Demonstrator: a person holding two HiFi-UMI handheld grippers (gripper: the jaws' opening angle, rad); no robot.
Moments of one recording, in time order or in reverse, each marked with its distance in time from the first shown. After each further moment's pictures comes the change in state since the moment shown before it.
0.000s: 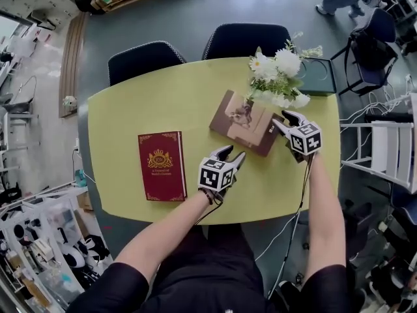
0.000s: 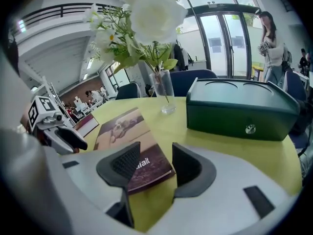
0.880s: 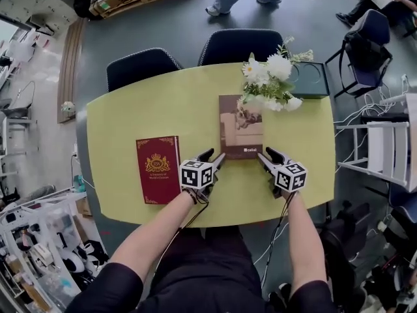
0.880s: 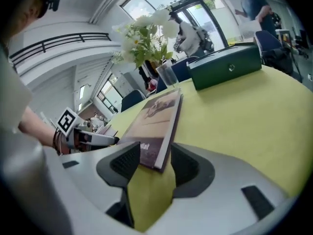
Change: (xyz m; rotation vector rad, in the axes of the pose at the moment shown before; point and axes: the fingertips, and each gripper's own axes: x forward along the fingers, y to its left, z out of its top) left arm -0.022 0.055 -0.011 -0.083 -0.005 0.062; right arm -0.028 0.091 -0.078 0.336 -0.119 0.051
